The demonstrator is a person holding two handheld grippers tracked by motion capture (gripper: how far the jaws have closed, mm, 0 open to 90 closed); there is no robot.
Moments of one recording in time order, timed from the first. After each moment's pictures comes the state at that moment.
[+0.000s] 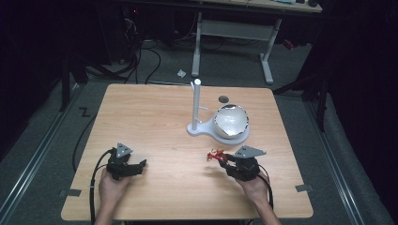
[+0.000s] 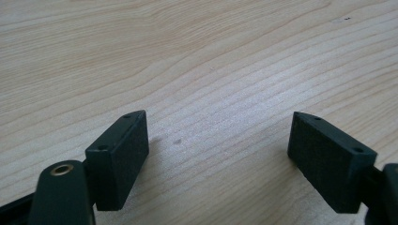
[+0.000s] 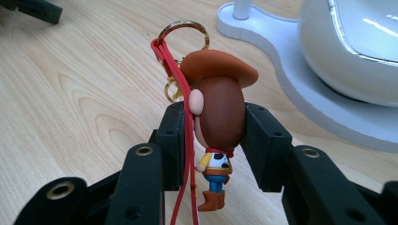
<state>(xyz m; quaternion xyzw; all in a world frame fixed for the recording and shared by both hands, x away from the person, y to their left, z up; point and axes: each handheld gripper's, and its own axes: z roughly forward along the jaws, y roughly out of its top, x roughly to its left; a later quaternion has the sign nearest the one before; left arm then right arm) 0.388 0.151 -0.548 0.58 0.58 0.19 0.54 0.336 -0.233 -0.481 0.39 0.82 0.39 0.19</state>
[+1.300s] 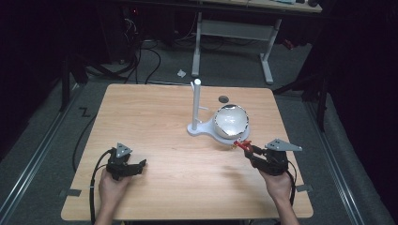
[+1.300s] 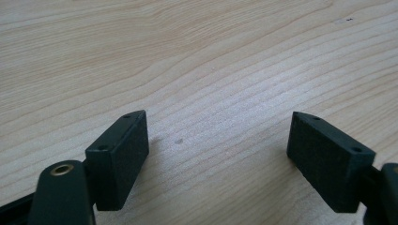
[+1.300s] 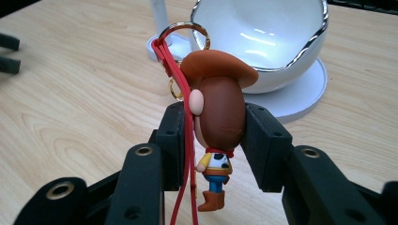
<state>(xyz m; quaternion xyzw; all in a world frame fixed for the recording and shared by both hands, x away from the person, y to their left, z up) 0.388 0.152 -0.548 0.58 0.58 0.20 0.54 0.332 -0.301 -0.448 0.47 0.75 0.41 0.21</state>
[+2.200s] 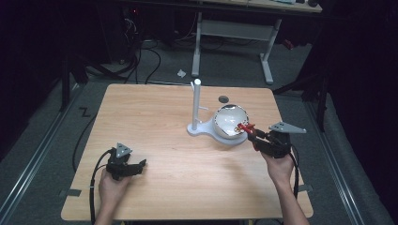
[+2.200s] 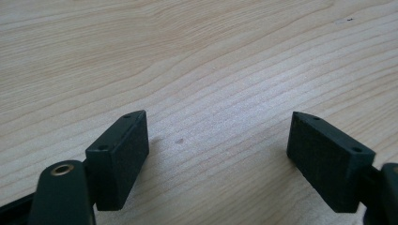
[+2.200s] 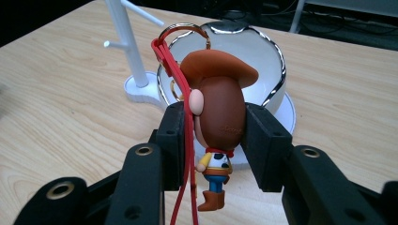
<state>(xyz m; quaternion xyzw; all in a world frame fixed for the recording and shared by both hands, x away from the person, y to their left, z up) 0.388 0.152 -0.548 0.58 0.58 0.20 0.54 0.371 -0.309 -0.421 0.48 0.73 0.42 0.23</state>
